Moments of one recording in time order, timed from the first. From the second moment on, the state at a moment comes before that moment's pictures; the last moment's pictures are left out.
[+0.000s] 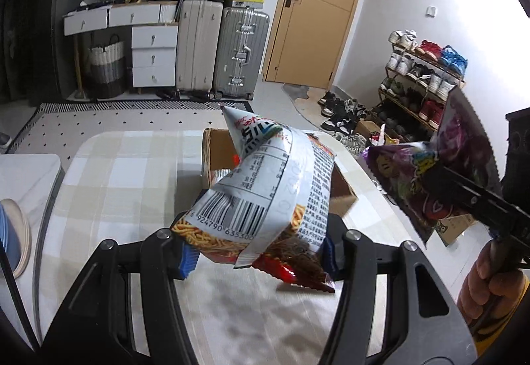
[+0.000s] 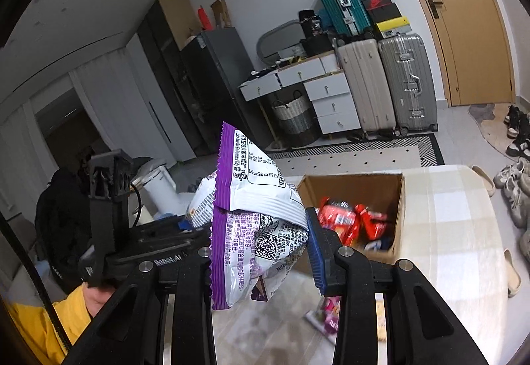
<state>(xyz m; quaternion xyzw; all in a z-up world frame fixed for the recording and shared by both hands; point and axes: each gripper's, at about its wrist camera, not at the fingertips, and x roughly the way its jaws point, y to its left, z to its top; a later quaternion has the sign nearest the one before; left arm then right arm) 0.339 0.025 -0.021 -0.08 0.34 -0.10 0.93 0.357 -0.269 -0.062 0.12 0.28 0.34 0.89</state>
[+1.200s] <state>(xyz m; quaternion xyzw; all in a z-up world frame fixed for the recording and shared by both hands) 0.600 -0.013 -0.094 -0.04 0.41 -0.08 0.91 0.500 -0.250 -0.130 0.10 0.38 0.29 0.87</state>
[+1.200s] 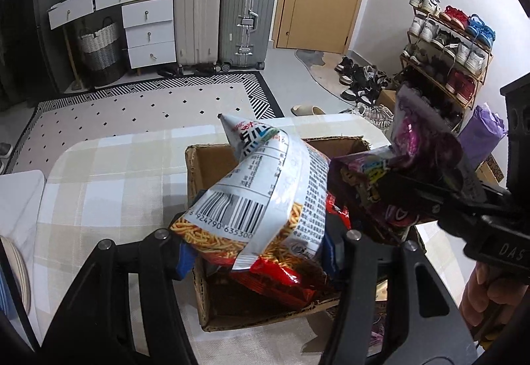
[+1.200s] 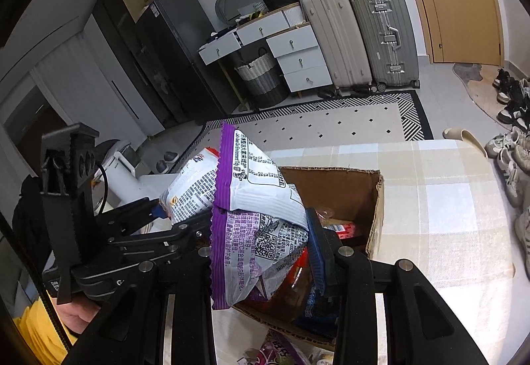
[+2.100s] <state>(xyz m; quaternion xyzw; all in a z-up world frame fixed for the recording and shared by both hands) 0.505 -0.001 -0.088 -0.01 0.39 -0.07 0.92 0.492 -0.249 -0.134 0.04 0.39 0.22 0.89</state>
